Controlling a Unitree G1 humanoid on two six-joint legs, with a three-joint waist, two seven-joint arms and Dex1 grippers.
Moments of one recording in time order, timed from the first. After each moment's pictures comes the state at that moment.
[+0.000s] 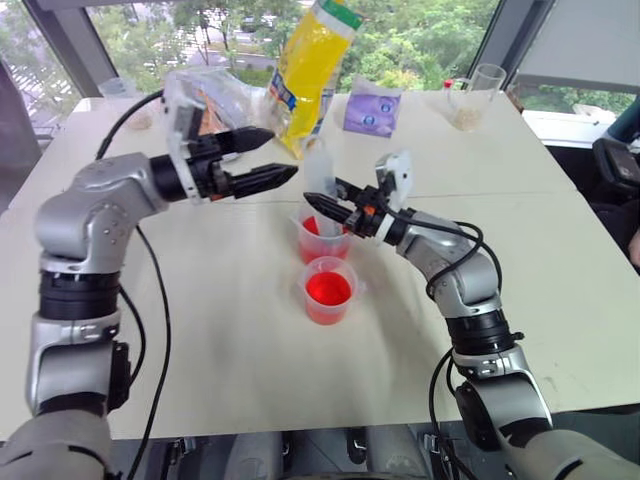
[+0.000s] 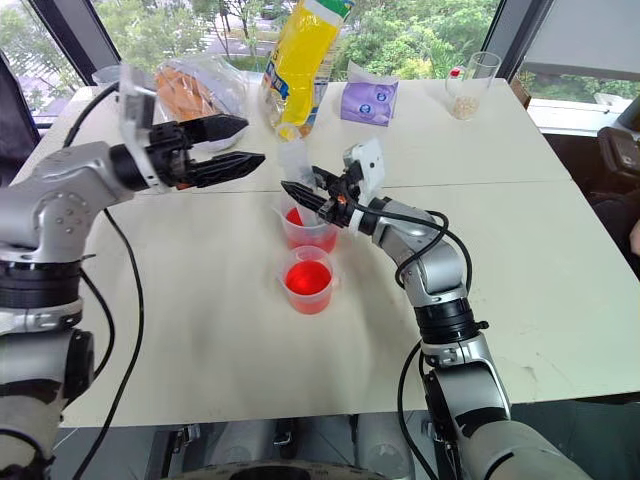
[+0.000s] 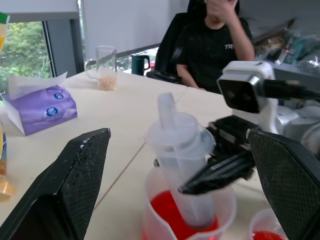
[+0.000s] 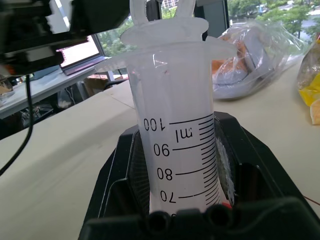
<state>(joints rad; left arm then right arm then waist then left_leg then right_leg) -0.82 0.62 0.07 0.05 -0.66 0.67 -0.96 -0.64 -0.22 0.07 0.03 0.37 0.42 0.71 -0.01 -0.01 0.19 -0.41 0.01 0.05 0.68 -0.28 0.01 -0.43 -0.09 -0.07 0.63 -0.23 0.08</state>
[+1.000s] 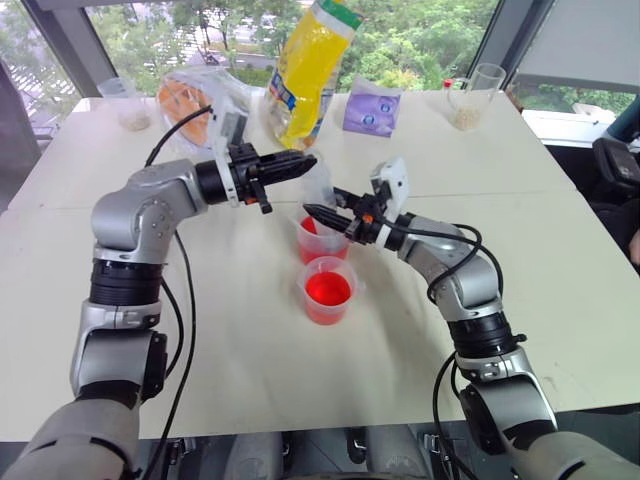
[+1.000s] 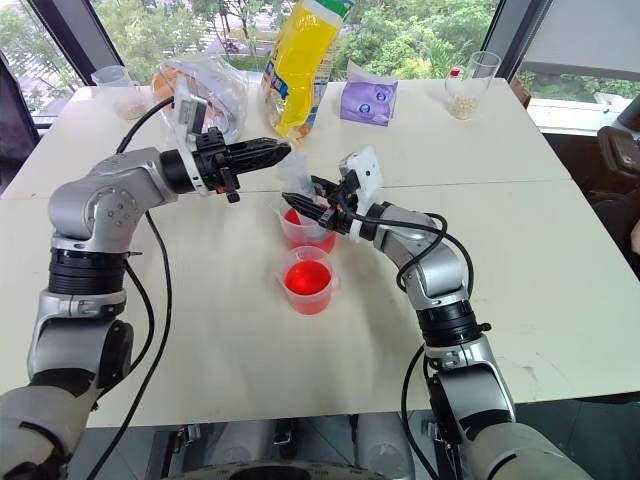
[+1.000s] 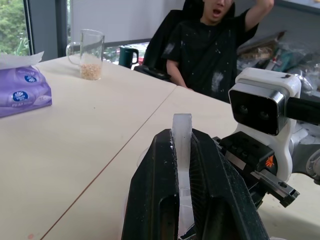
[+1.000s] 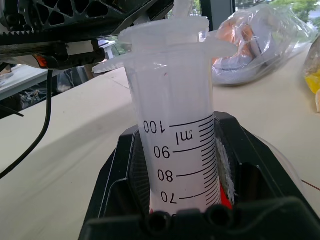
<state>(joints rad) -0.86 0.49 0.05 0.12 -0.61 0.73 -0.96 -0.63 -0.24 0.10 0.03 0.34 0.42 0.74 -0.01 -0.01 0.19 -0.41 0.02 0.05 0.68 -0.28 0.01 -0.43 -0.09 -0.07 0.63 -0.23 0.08</state>
